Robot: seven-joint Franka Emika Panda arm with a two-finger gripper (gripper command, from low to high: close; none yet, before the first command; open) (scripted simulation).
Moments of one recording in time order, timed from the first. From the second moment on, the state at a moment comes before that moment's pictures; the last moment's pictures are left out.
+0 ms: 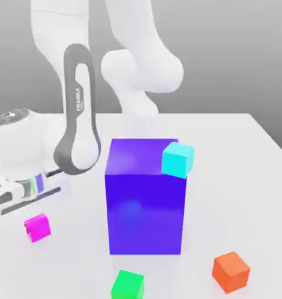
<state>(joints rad) -0.49 0.26 -0.15 -2.67 0.20 2.92 -0.76</state>
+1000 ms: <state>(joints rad) -0.35 -0.38 -0.12 -2.57 -0.69 2.39 -0.79</state>
